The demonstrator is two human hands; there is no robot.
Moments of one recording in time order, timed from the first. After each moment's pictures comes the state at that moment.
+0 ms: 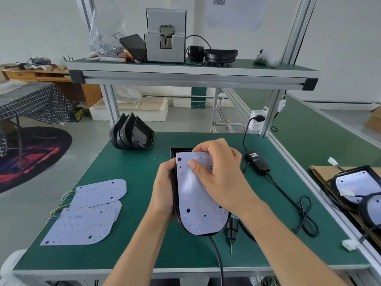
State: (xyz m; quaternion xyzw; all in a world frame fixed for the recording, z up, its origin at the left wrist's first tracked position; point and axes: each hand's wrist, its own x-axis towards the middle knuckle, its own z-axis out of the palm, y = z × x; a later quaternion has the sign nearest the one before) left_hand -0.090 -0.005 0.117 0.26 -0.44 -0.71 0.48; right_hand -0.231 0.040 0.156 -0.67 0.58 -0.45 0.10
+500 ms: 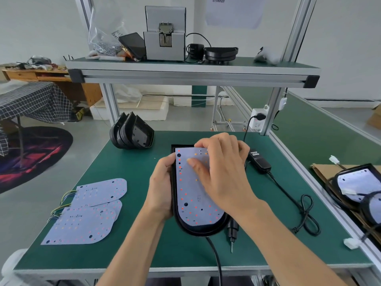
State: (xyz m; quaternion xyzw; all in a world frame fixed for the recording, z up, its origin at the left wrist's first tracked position) left_hand -0.084 -0.005 0.128 0.25 -0.41 -0.73 0.49; right_hand -0.225 0.037 0.155 -0.69 0.58 -0.41 -0.16
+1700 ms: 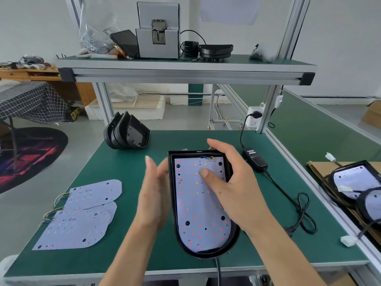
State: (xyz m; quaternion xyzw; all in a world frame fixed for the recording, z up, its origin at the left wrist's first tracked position) left_hand -0.076 0.010 0.121 0.23 -0.45 -0.70 0.50; right_hand -0.242 0.072 0.150 -0.58 0.55 -0.55 0.25
